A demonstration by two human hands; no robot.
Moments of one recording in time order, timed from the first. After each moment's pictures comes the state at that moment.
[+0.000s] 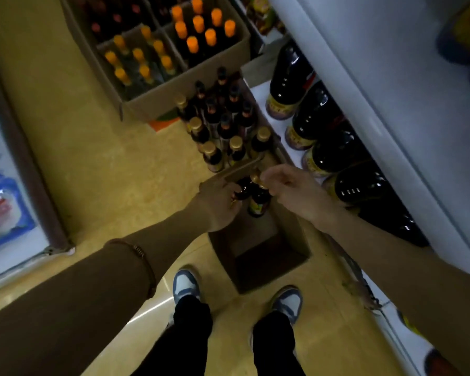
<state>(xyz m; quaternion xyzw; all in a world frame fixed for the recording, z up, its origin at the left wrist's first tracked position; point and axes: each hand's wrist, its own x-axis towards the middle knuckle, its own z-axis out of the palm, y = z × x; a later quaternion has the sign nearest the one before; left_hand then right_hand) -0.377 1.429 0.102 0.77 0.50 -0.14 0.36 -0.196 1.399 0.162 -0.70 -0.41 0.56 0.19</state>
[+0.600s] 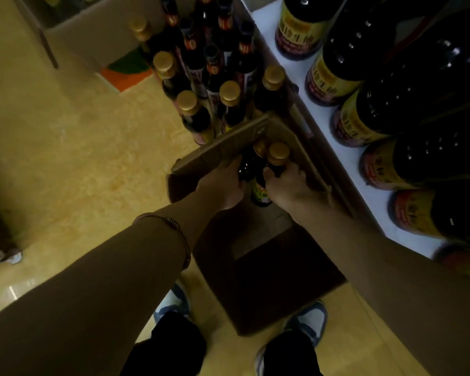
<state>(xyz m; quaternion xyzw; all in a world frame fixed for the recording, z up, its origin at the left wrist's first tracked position) -0.340 1.449 -0.107 0.71 0.55 -0.18 0.40 -0.209 1.408 -0.091 -0.81 -0.30 0.49 0.06</state>
